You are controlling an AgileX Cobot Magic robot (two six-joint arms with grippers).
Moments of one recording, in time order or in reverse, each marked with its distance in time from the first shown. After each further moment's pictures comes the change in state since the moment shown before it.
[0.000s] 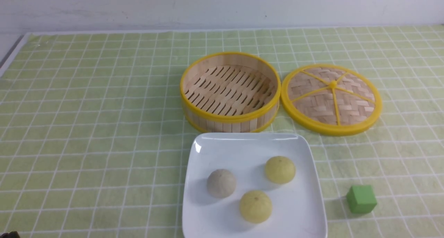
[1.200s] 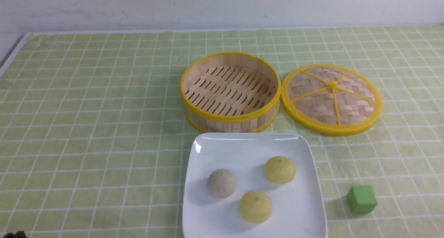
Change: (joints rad) right arm 0.000 0.000 0.000 0.000 0.000 0.000; left arm -0.033 0.000 0.000 0.011 0.001 0.000
